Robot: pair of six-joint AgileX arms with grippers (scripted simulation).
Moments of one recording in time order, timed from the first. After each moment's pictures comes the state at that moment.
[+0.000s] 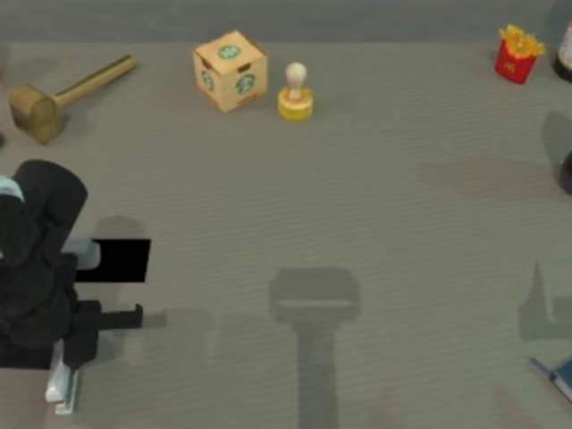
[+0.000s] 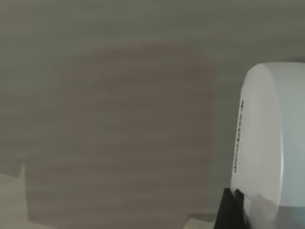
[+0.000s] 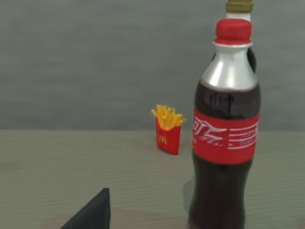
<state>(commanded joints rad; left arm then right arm) -0.22 1.61 0.74 -0.70 -0.01 -0.28 0.00 0.00 0.00 0.00 0.00 0.00</state>
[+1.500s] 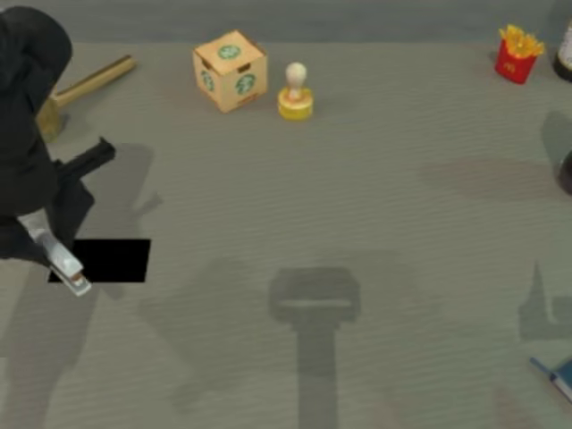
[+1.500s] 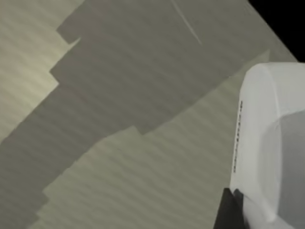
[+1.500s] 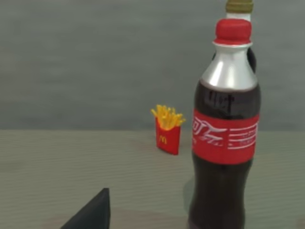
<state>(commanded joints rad) -0.18 1.74 1.30 -1.18 0.00 -0.96 0.00 0.00 0.00 0.00 0.00 0.00</state>
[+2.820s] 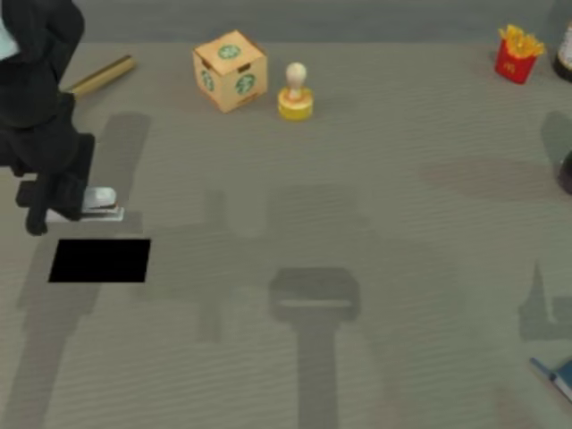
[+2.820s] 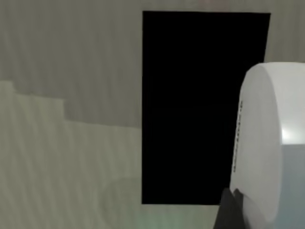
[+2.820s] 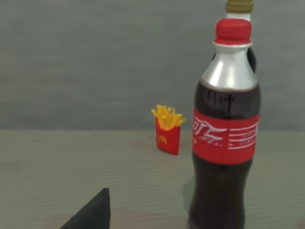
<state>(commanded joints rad) -0.13 2.02 1.52 -1.08 0.00 -1.70 0.00 0.00 0.00 0.00 0.00 0.00</state>
